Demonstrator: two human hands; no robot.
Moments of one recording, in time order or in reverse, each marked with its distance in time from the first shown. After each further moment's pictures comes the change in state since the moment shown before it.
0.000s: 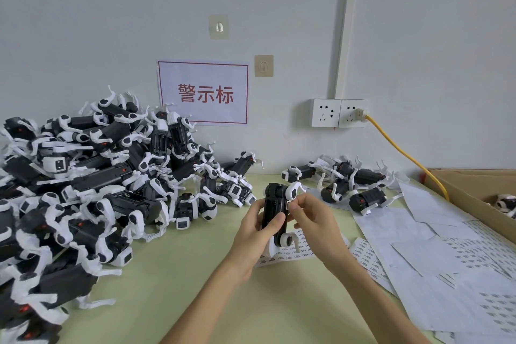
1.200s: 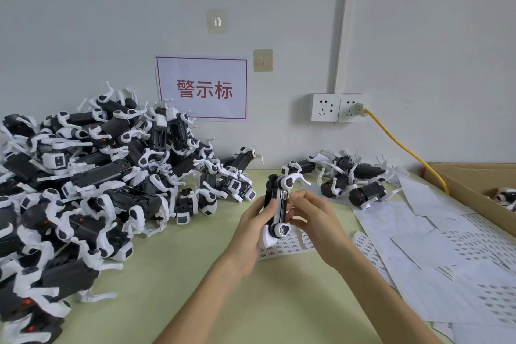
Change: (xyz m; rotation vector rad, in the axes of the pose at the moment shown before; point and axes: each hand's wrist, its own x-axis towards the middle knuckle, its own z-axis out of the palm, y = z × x) left_hand -0.005 0.012 0.004 -0.220 -0.041 -0.110; right_hand -0.001 -0.006 -0.004 0.518 -0.156 0.211
